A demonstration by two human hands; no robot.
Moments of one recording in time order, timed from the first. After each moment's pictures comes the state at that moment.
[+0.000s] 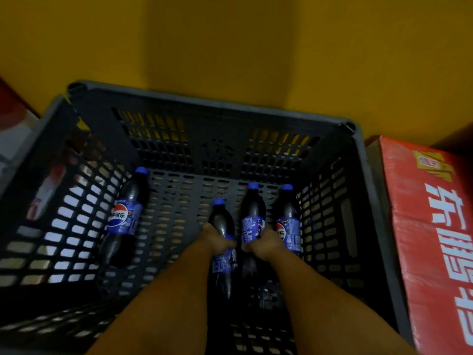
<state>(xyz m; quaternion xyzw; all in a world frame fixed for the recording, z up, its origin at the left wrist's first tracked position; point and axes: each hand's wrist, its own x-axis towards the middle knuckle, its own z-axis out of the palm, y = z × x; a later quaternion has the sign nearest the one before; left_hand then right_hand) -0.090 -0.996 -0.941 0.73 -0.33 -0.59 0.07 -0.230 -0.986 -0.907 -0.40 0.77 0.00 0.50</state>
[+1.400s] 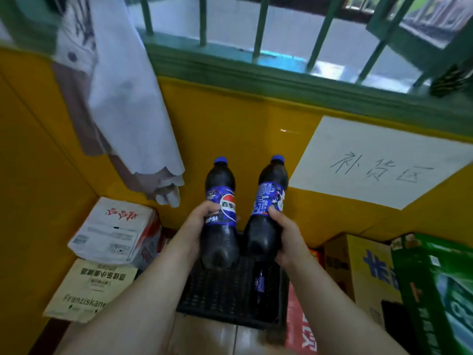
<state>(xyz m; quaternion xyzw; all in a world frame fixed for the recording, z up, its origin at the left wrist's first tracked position) 0.004 -0.928 -0.208 0.44 -0.14 -0.77 0.44 -0.176 -0.932 -0.217 -0.19 0.46 -0.44 0.75</state>
